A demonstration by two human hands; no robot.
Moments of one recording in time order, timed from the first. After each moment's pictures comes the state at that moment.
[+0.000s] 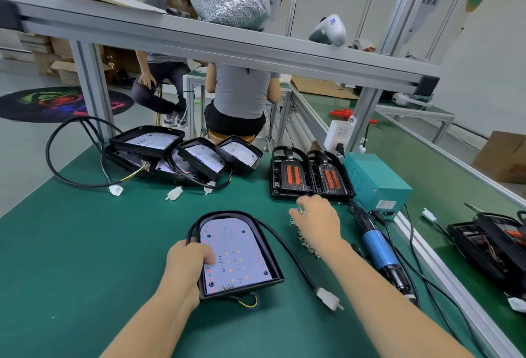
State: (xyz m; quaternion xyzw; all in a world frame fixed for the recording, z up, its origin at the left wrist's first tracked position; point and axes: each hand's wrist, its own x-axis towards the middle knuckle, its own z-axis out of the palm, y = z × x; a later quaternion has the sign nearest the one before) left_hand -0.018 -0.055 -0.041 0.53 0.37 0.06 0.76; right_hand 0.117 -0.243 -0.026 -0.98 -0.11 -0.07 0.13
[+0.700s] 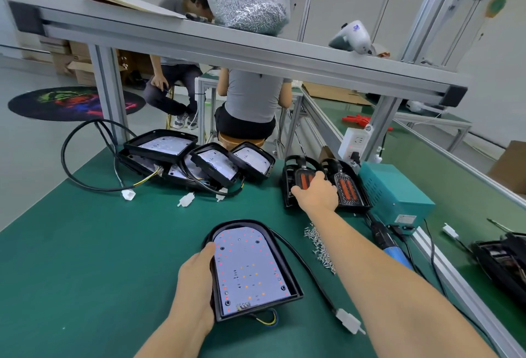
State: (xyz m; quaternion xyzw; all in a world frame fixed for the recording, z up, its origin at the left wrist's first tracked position) left_hand -0.017 -0.057 -0.039 0.43 0.34 0.06 0.84; right_hand 0.207 -0.194 -0.012 -0.97 0.04 -0.08 0.21
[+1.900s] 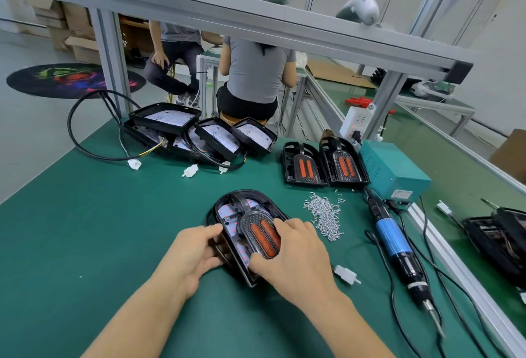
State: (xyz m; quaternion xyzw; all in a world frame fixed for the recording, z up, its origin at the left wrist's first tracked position) left_hand -0.035 -0.039 -0.045 0.52 0.28 0.01 0.80; right_hand -0.006 -0.199 -0.019 -0.96 -0.20 -0.03 0.18
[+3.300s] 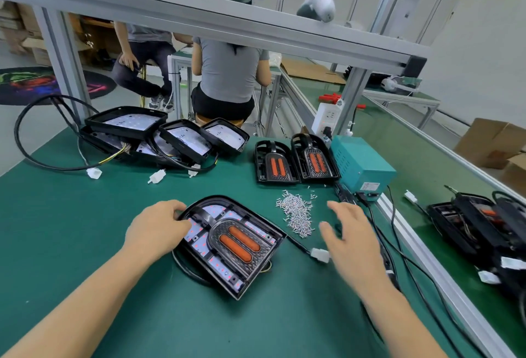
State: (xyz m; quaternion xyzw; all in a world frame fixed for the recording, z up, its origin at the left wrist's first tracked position) left_hand -0.007 -0.011 -0.031 0.92 0.24 0.03 0.31; right_hand 0.031 -0.307 -0.019 -0.93 -0.11 -0.13 0.32
